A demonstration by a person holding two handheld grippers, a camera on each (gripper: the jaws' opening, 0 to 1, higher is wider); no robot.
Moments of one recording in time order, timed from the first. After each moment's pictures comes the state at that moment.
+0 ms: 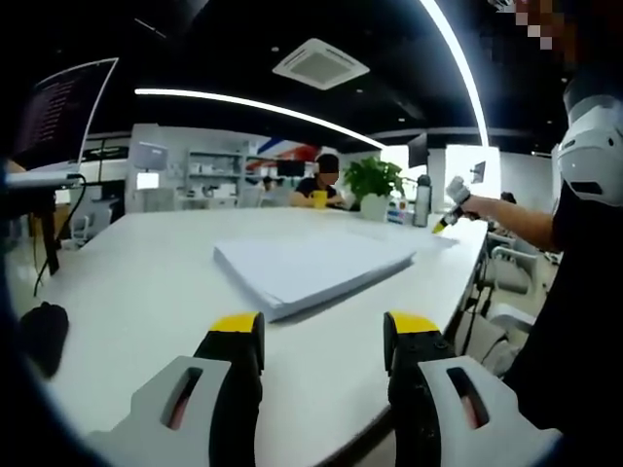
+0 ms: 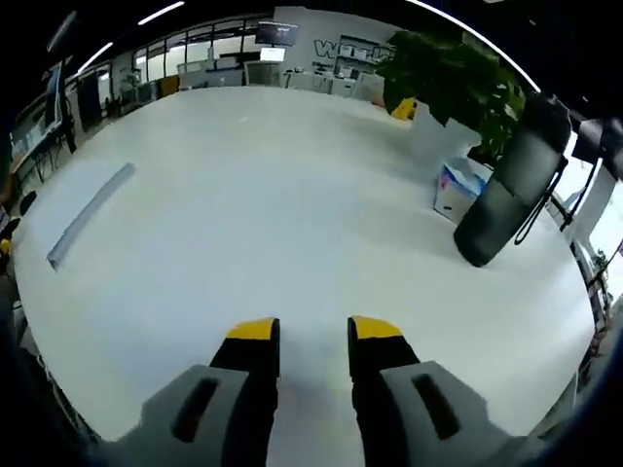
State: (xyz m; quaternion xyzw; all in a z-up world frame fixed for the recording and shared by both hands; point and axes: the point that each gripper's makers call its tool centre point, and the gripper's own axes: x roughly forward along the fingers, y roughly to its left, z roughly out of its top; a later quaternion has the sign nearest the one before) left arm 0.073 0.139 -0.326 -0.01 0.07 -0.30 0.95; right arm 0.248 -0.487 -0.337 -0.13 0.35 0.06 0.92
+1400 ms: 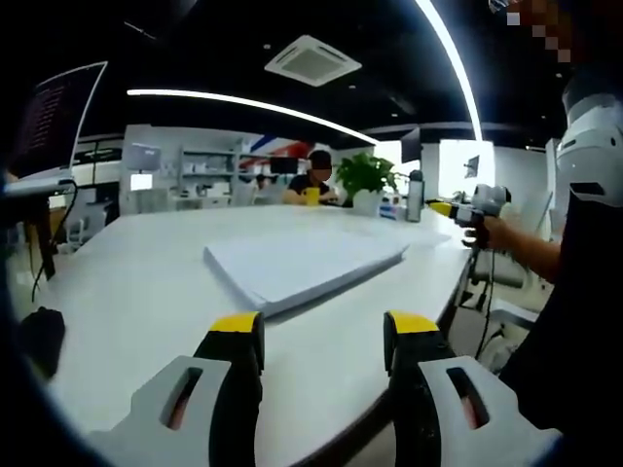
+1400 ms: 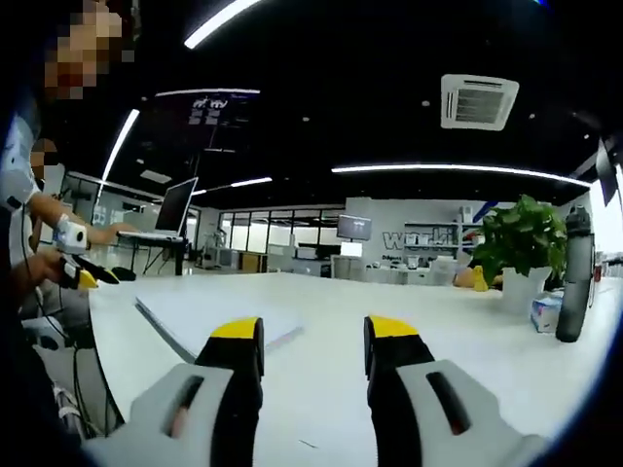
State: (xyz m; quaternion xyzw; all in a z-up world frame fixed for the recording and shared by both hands) left arm 0.066 0.132 -0.327 0.00 0.08 -0.32 0.95; right arm 0.163 -0.265 -0.268 -0.02 -0.09 0.27 0.96
